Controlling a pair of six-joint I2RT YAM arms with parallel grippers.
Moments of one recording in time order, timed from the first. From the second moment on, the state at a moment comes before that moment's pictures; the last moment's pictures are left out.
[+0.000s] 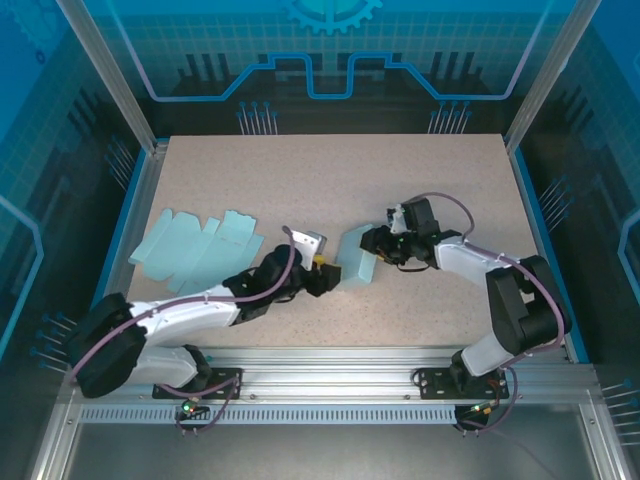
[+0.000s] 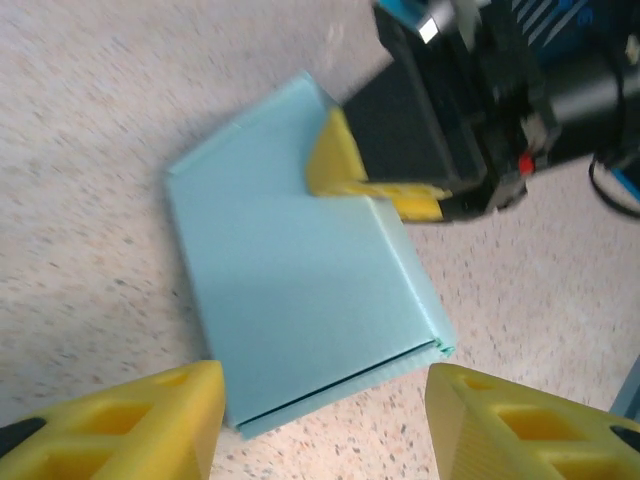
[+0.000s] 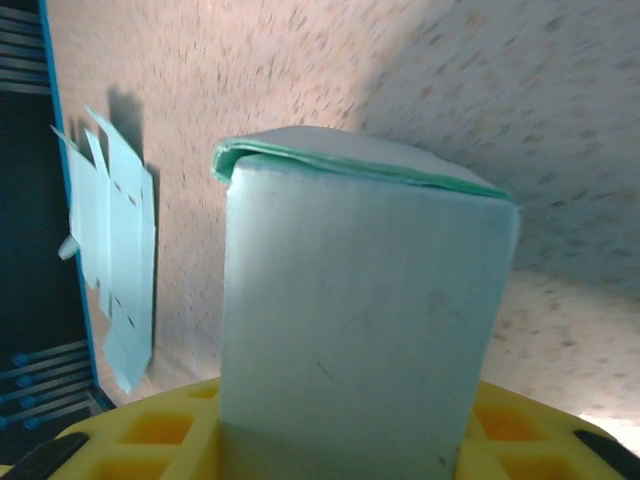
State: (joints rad) left arm -0.82 1.26 0.60 0.21 -0.03 -0.46; right arm 0.30 1.54 0.77 -0.10 -0.54 0.75
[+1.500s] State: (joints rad) left arm -0.21 0.91 0.54 -0.23 -0.10 -0.75; right arm 0.08 1.37 0.57 0.11 0.11 1.04
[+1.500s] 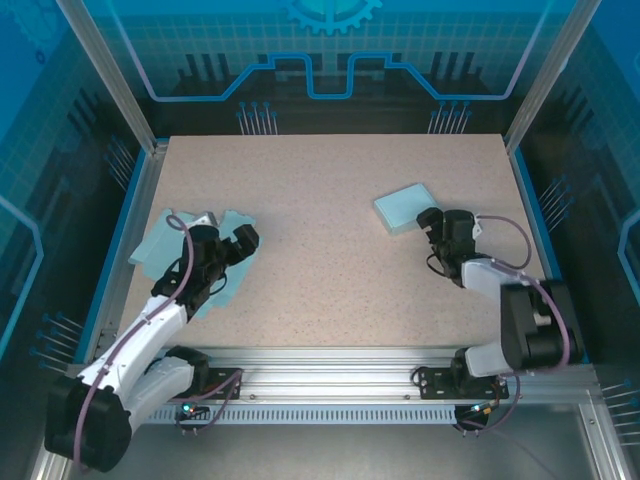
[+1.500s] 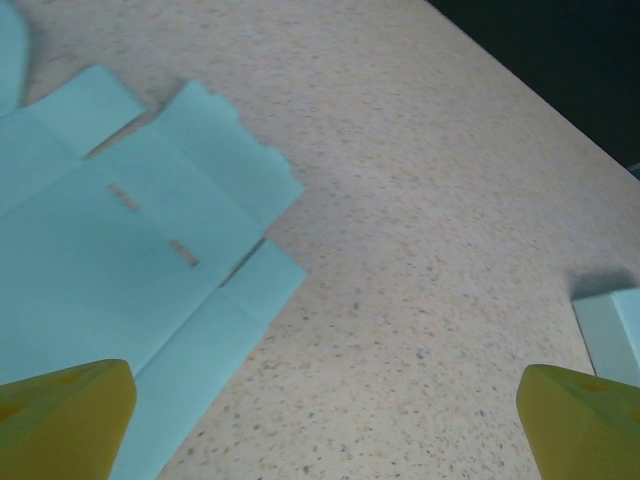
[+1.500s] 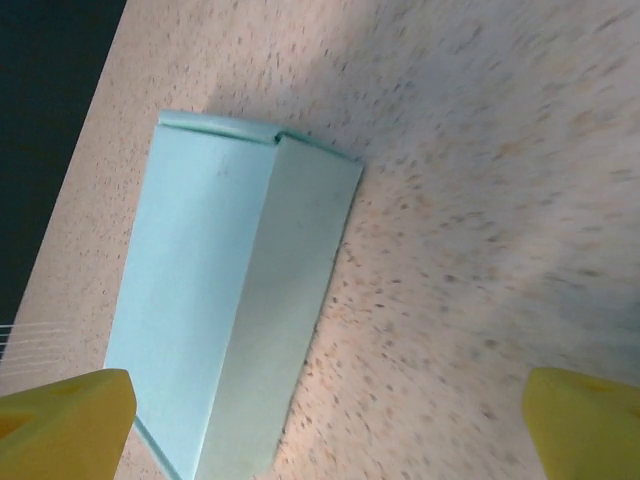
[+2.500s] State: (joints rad) left arm 0.29 1.03 0.46 -0.44 -0.08 -1.11; right arm 0.08 1.13 0.94 -0.54 0.07 0.47
